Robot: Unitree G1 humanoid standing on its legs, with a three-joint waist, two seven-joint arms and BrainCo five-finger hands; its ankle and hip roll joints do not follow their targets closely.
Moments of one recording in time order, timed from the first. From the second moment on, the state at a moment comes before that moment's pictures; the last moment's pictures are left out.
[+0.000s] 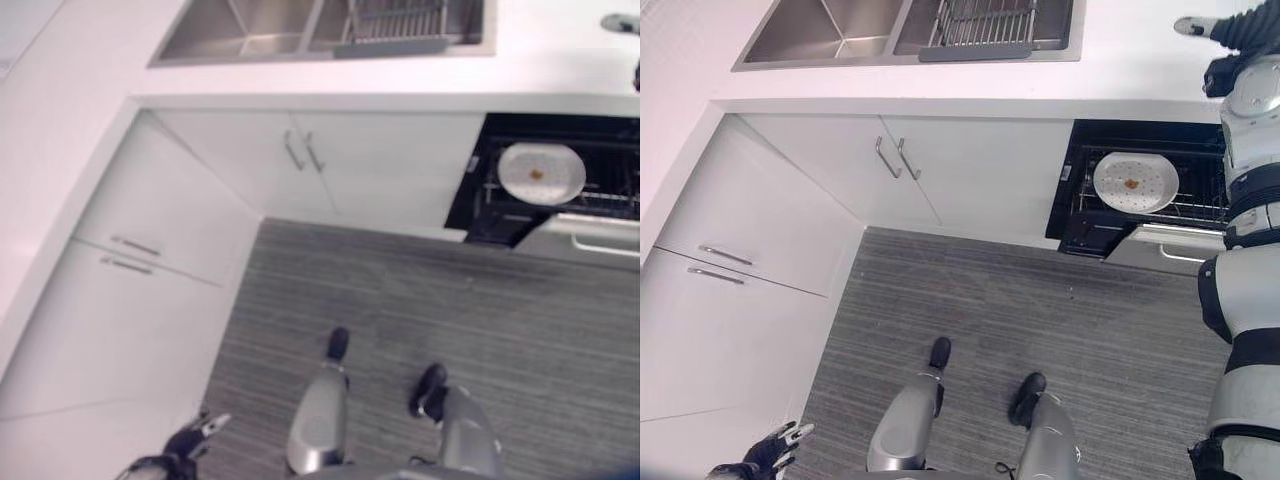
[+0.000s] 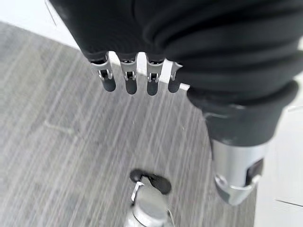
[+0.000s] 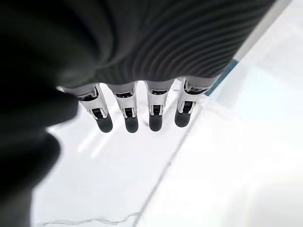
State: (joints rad) left arm 0.16 0.48 -0.07 1.02 -0.43 -0.04 -0.25; right arm -1.41 -0.91 0.50 1.22 0.20 -0.14 -0.22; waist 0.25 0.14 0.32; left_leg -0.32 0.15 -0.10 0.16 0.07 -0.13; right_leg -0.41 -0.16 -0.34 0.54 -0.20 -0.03
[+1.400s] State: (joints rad) left arm 0.14 0.34 0.00 1.15 -0.37 -0.05 -0.16; right arm -0.38 -0.52 -0.09 0.70 0.67 0.03 -0.13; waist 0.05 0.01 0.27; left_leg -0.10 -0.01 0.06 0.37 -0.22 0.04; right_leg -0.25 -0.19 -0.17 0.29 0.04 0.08
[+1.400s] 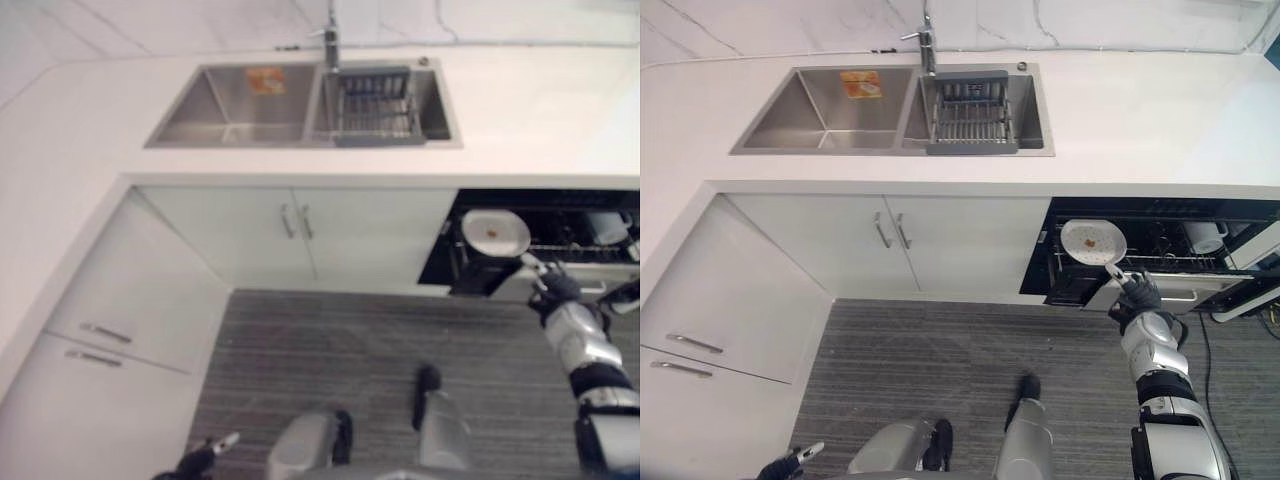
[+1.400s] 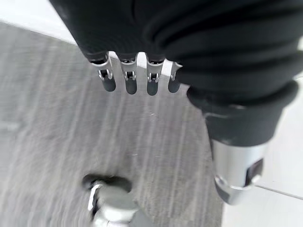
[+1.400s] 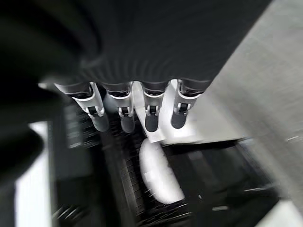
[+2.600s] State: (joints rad) left arm 0.11 0.31 -0.14 1.14 -0.37 -0.10 -0.19; right arm -0.66 -0.87 -0.13 1.25 0.73 0.05 0.03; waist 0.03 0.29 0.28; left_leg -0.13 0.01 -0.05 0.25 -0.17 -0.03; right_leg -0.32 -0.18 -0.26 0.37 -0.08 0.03
